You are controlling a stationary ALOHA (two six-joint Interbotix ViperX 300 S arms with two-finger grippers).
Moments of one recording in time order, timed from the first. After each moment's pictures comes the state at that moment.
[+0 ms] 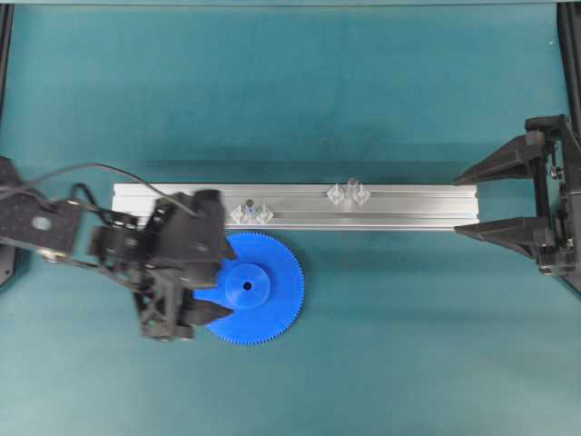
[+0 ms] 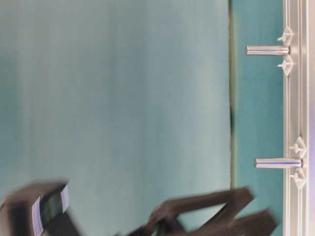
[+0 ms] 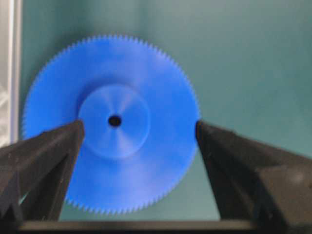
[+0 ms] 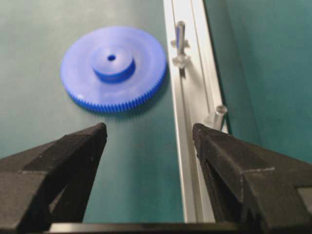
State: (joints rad) left arm -0.16 -0.13 0.64 0.01 0.28 -0.17; right arm -0.01 -0.91 1.12 0.02 0.22 0.08
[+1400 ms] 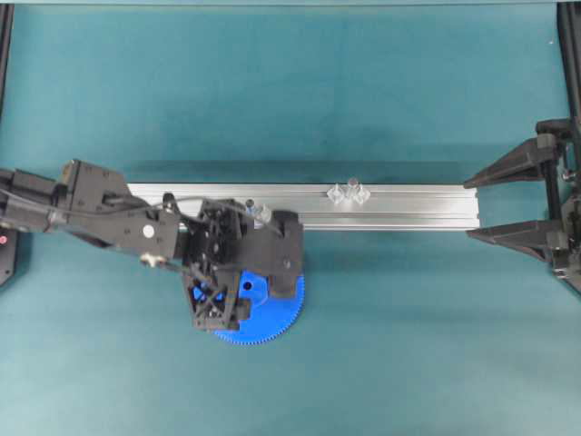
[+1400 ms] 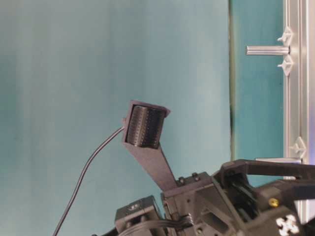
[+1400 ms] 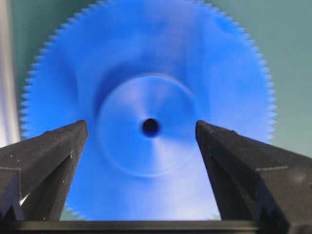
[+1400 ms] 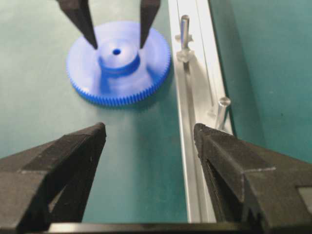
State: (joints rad) left arm -0.13 0.15 0.46 0.02 0.47 -0.08; right arm 0.00 -0.98 1.14 0.02 0.25 0.08
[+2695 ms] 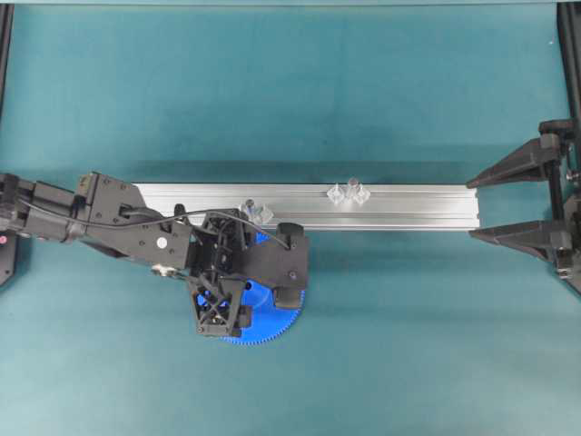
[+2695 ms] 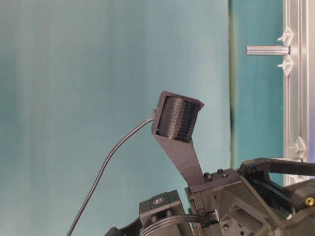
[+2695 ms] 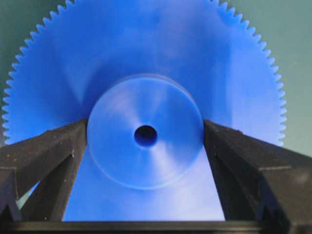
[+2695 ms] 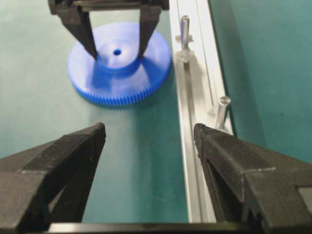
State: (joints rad) left arm -0.13 0.20 0.45 0.02 0.48 -0.09; right arm 0.00 -0.99 1.14 0.02 0.25 0.08
